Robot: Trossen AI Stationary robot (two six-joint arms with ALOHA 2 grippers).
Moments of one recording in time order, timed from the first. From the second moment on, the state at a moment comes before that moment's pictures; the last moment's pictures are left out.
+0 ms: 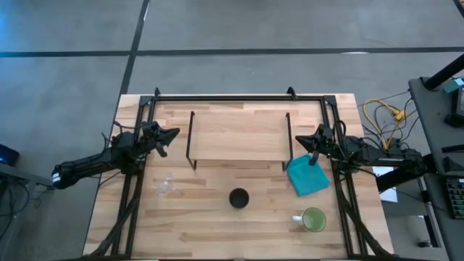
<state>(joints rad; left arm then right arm) 0.30 0.06 0.00 0.10 -0.16 -0.49 -0.04 0.03 0.04 -0.03 0.34 0.31</state>
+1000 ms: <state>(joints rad) 0.30 0.06 0.00 0.10 -0.16 -0.49 -0.04 0.03 0.04 -0.02 0.37 -0.31</state>
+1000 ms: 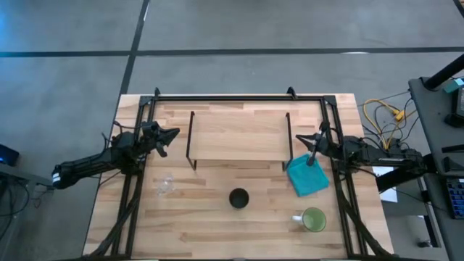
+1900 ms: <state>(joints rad) 0.30 0.06 0.00 0.10 -0.16 -0.49 -0.04 0.04 0.04 -0.01 0.37 0.41</state>
